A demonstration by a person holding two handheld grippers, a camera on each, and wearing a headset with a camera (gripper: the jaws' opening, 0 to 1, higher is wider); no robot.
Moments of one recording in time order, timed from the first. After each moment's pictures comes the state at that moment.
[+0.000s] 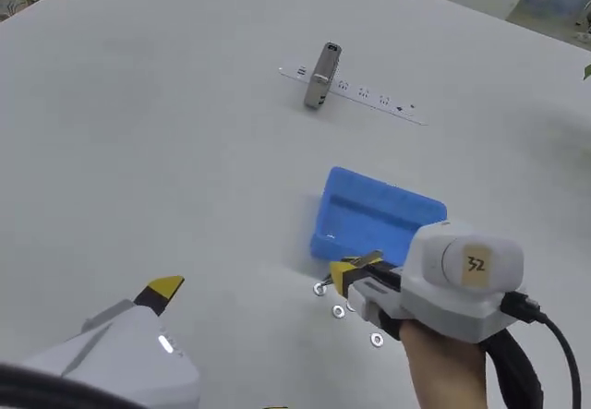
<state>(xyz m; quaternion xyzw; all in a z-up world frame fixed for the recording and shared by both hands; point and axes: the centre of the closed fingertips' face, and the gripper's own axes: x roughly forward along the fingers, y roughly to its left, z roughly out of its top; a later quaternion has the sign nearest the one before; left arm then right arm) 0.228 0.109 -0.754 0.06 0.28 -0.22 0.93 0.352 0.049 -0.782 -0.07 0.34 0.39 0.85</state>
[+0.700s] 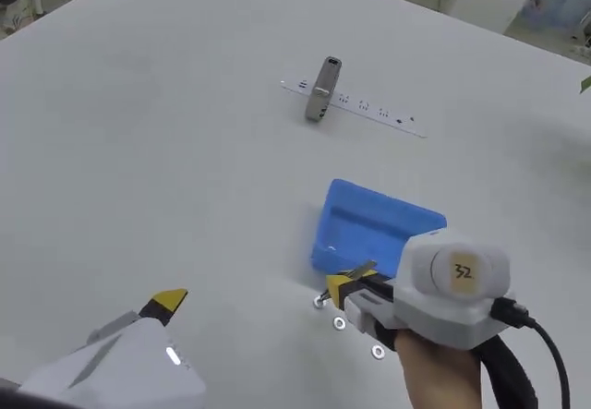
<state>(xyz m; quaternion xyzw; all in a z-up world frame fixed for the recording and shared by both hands) 0.227 0.109 -0.758 0.07 0.29 -0.22 0.93 0.347 0.052 -0.781 -0.08 0.35 0.39 0.85</state>
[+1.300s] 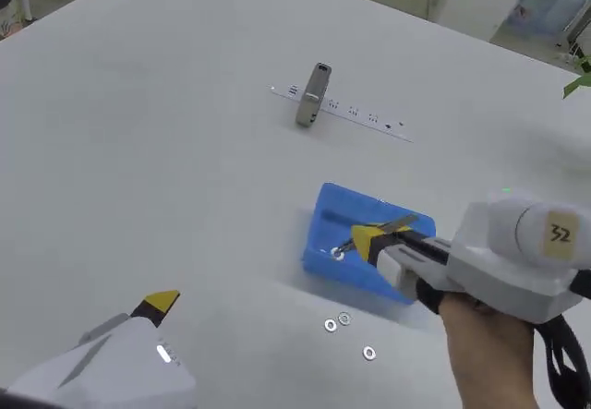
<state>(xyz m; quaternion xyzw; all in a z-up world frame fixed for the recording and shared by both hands) 0.227 0.108 -0.755 0.06 0.28 -0.22 0.93 0.381 0.042 -0.692 -0.04 0.27 0.38 0.89</state>
